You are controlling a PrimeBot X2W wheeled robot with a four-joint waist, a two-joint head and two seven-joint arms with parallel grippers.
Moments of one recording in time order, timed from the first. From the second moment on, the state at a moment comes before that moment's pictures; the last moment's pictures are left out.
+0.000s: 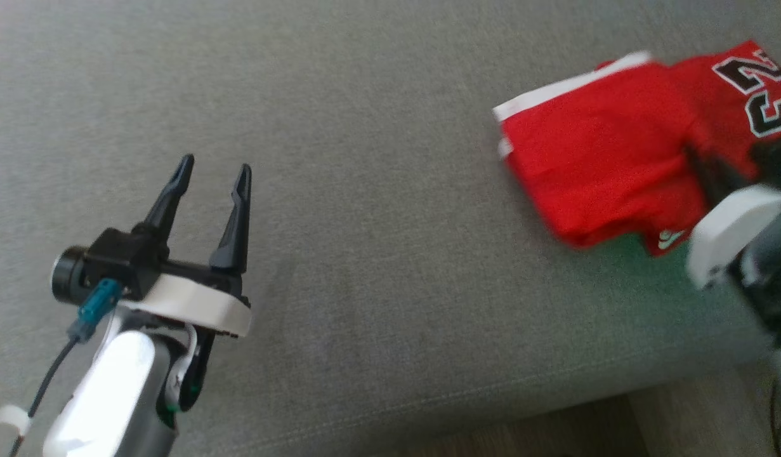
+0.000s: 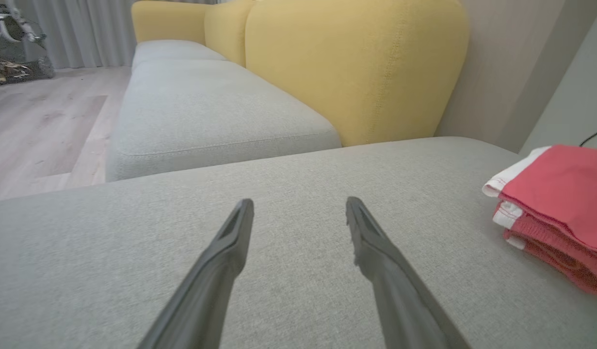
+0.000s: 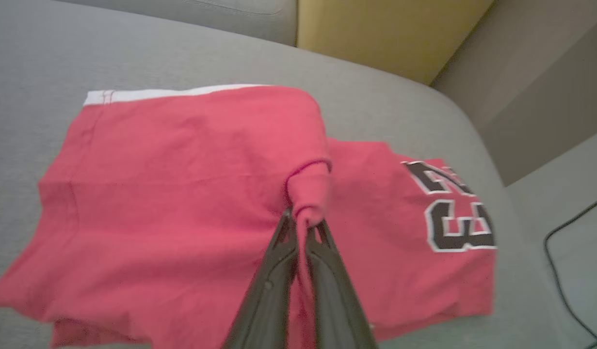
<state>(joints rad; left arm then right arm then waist) -0.25 0.33 -0.41 0.04 -0.37 0.14 -0.20 -0.30 -0.36 0.08 0.07 0.16 0.13 0.44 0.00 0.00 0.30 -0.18</state>
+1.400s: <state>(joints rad) -0.35 0.34 -0.43 0.07 -0.38 0.12 -0.22 -0.57 -0.29 -0.29 0.40 0.18 0.13 0.39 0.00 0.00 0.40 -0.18</state>
